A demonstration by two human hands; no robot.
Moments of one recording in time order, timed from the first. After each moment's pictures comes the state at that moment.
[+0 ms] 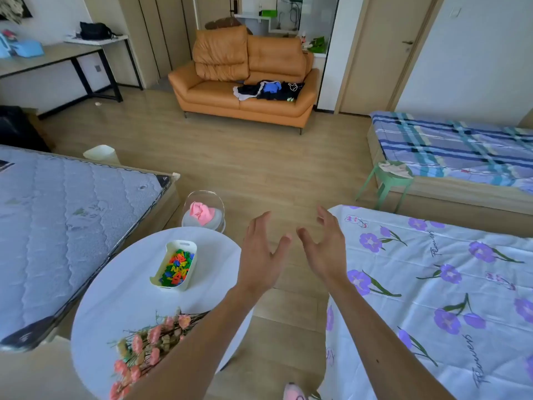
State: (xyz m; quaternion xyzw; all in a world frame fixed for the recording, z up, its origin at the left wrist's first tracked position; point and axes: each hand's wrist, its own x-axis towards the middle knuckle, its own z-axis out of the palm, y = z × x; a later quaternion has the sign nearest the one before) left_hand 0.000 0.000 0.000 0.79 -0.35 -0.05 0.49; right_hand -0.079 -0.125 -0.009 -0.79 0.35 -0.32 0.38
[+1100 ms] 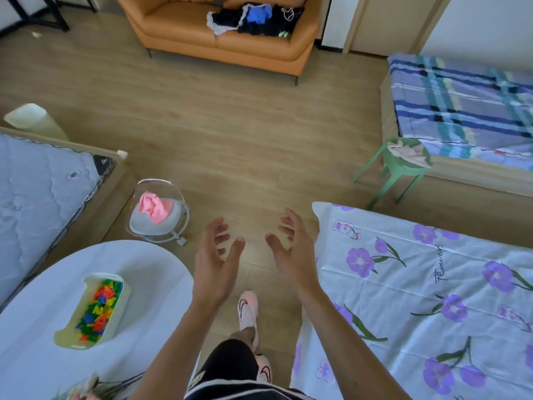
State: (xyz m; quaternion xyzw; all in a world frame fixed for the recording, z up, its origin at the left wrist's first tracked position) left_hand 0.187 -0.336 -0.069 0.81 -0.15 -0.15 0.55; right_hand 0.111 -0.471 -0.089 -0.73 0.37 -0.20 0.54
